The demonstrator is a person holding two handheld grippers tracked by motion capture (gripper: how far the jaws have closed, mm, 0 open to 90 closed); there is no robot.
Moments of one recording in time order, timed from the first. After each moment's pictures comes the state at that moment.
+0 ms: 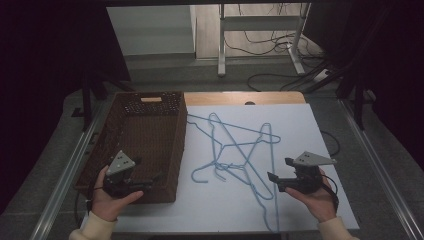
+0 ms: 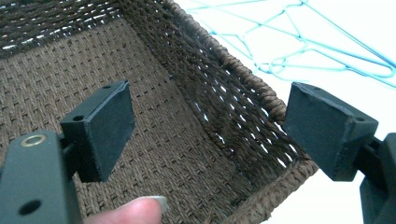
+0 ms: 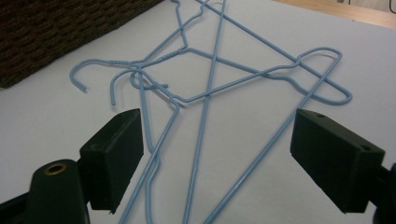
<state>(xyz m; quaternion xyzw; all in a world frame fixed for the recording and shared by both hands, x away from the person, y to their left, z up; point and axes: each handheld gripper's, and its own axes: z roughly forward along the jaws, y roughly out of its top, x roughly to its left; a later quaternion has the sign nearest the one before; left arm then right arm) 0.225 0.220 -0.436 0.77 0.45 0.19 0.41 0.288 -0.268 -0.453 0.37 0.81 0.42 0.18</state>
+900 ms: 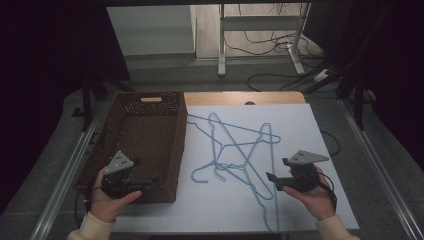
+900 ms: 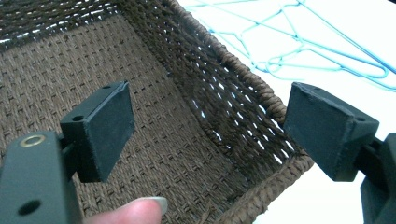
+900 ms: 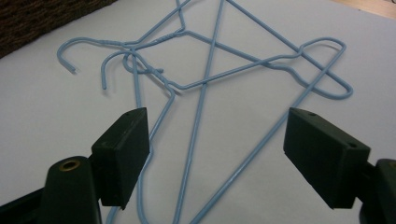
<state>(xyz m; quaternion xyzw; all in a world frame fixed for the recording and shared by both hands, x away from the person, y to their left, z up) 0.224 0.224 -0.436 0.77 0.45 0.18 0.41 0.293 -0.260 -0.453 0.36 0.83 0.38 0.18</state>
